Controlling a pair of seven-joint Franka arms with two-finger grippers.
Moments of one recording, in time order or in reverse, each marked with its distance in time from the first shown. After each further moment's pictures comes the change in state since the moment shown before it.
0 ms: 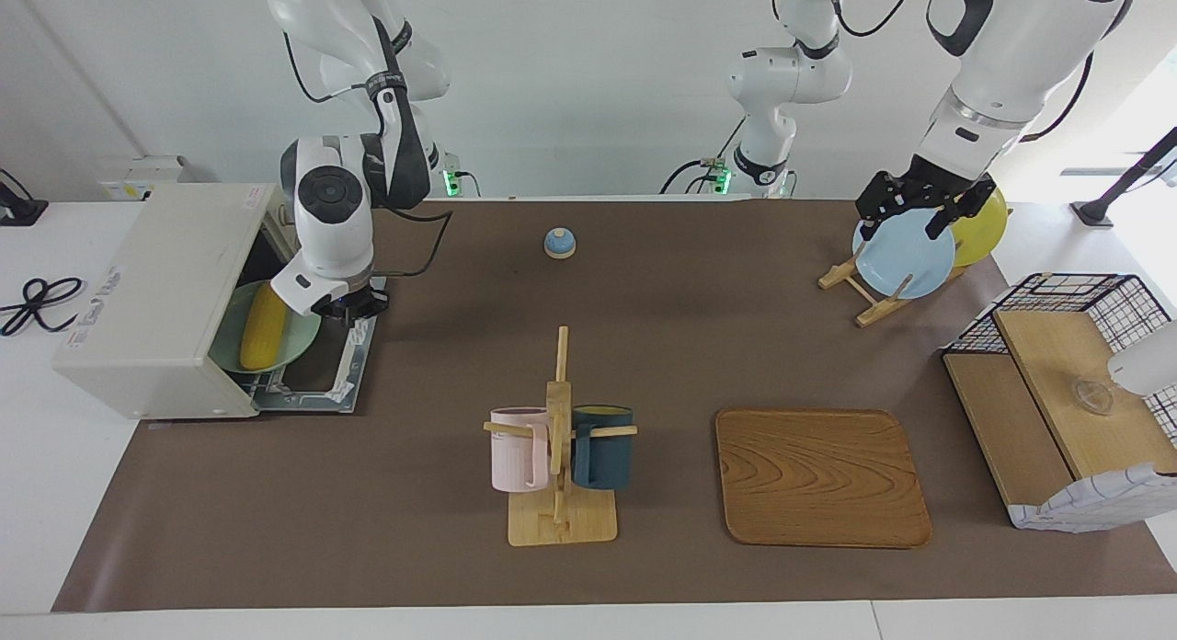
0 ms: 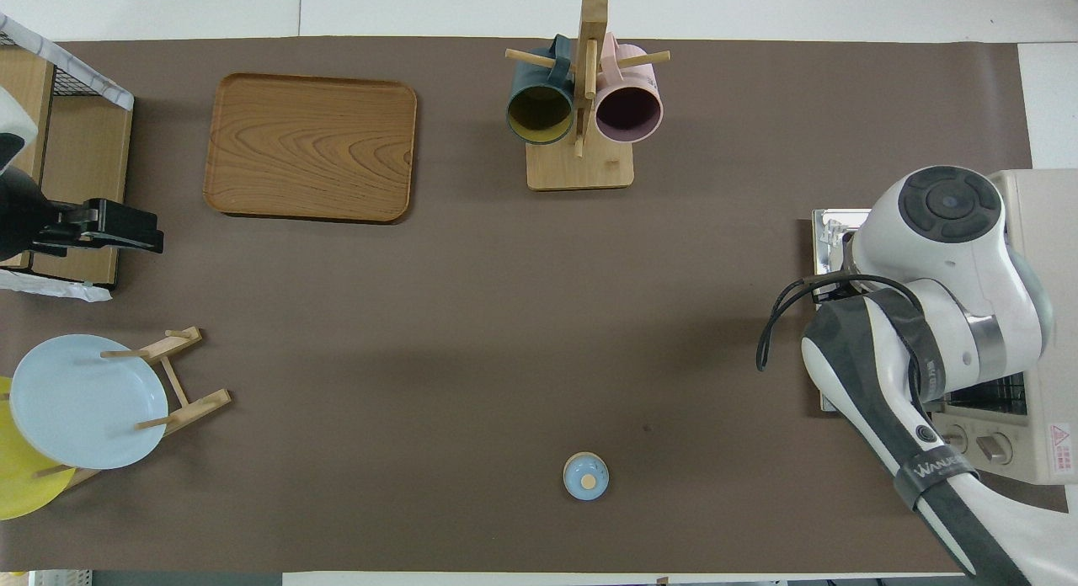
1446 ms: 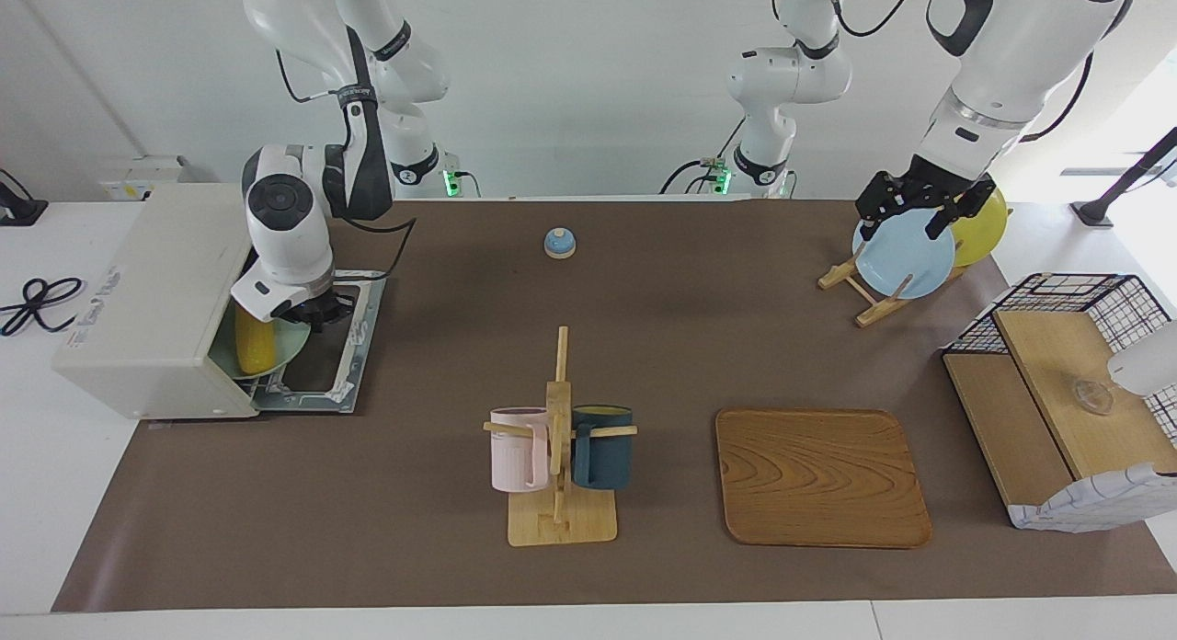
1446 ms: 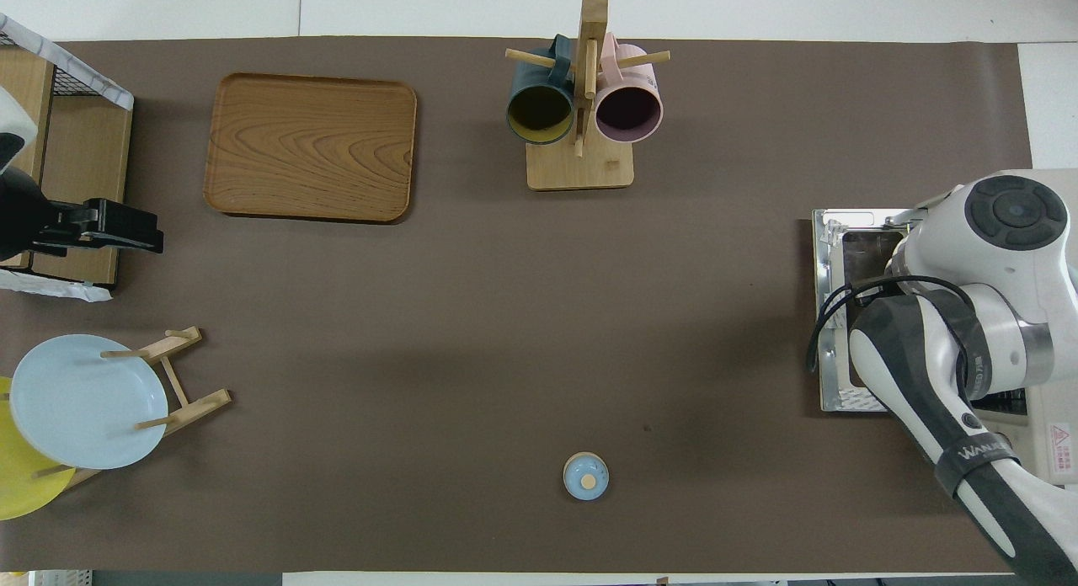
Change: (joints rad) left arm 0.000 0.000 0.000 0.000 0.000 0.000 0.000; right arm -0.102 0.002 -0.013 -0.048 -0.012 0.086 -0.114
